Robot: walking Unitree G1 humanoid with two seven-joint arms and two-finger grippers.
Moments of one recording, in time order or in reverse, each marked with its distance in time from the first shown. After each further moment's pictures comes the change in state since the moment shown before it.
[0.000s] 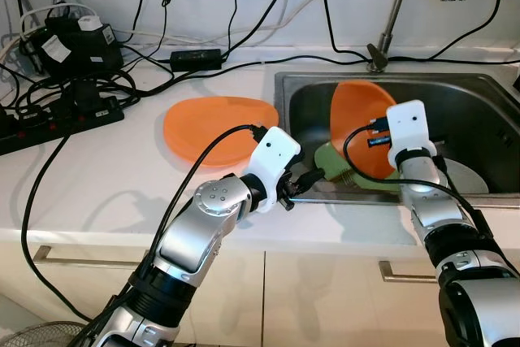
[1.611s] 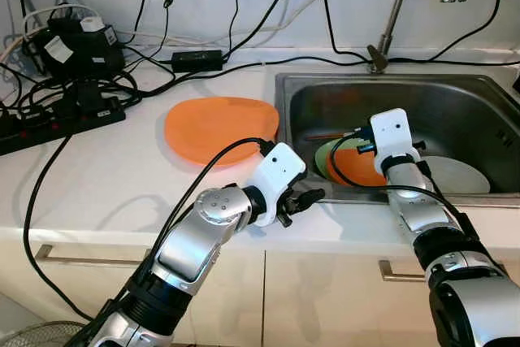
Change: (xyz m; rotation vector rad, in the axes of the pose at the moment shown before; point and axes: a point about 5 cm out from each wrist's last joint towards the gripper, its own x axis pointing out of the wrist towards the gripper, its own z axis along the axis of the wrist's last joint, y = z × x) left arm -0.002 -0.009 -0.013 0.027 0.090 -0.070; right arm -0.003 0.022 0.000 0.043 -0.016 0.072
